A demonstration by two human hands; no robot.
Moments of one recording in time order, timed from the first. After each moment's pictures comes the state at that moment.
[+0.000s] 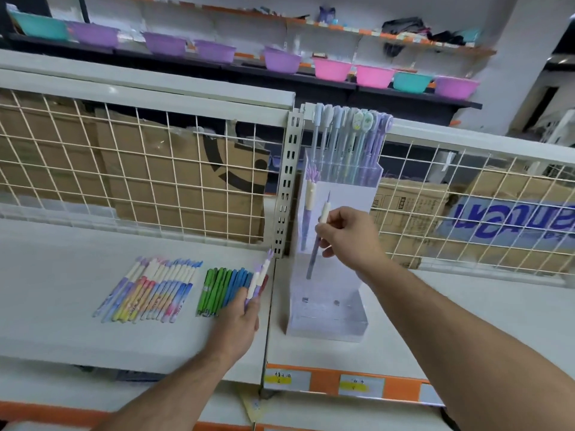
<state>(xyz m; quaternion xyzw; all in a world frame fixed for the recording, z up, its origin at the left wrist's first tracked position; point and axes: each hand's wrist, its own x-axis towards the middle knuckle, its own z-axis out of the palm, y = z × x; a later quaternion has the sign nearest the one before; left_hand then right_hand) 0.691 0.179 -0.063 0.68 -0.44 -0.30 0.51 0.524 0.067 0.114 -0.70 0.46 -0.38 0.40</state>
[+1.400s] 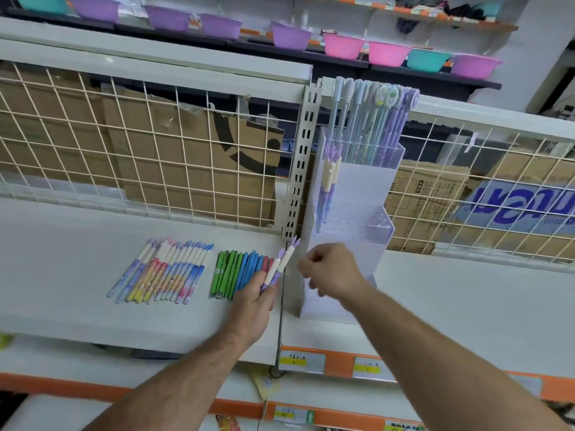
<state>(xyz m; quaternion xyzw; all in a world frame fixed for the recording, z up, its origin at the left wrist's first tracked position) 0.693 0.176 -0.070 0.60 -0.43 -0.35 0.58 0.555 0.104 0.045 -0.71 0.52 -0.23 0.42</state>
